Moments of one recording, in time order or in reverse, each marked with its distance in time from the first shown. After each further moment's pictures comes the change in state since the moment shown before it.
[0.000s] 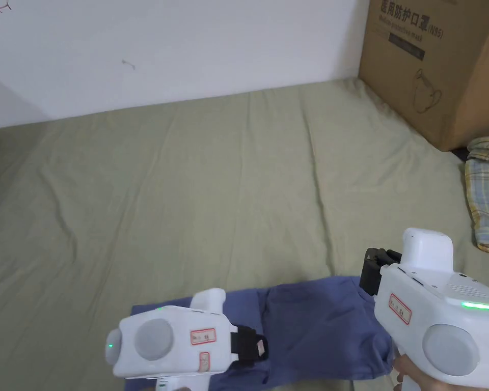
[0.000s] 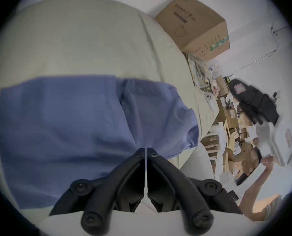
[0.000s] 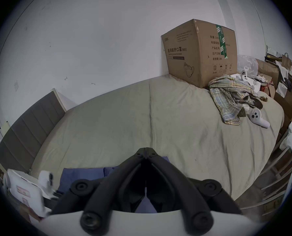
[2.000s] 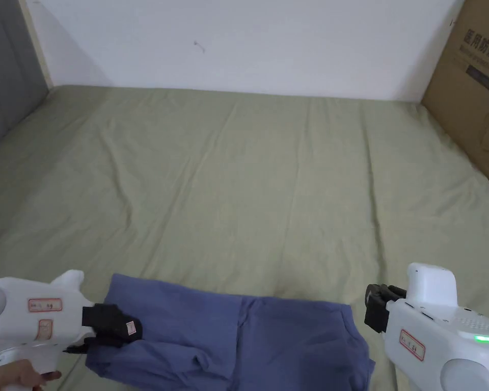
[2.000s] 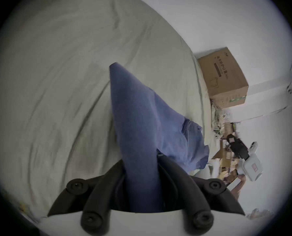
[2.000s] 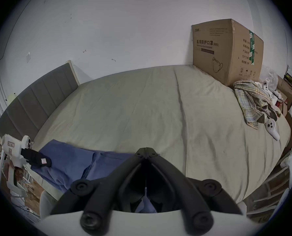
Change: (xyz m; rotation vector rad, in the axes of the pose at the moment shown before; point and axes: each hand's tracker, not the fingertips) left arm -0.171 -0.001 0.168 0.107 0.125 0.328; right arm -0.075 -0.025 -0.016 -0.149 0.096 0.182
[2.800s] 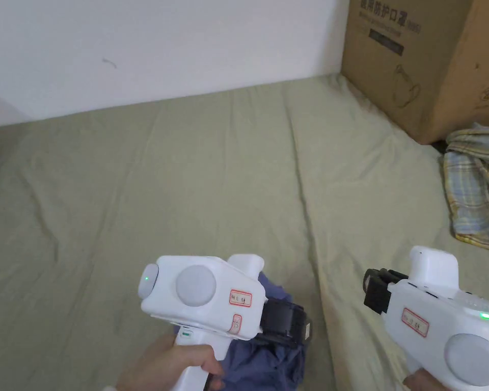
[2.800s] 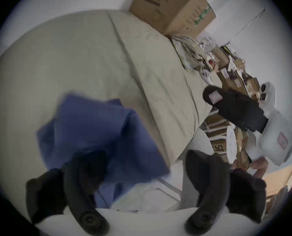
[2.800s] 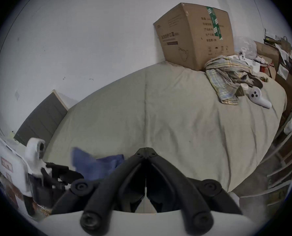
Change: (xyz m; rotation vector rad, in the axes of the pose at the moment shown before) left arm 0.274 -0.079 -0.165 -0.302 -0.061 -0.608; right arm 0.118 -0.021 0.036 0.052 -0.055 -0.278
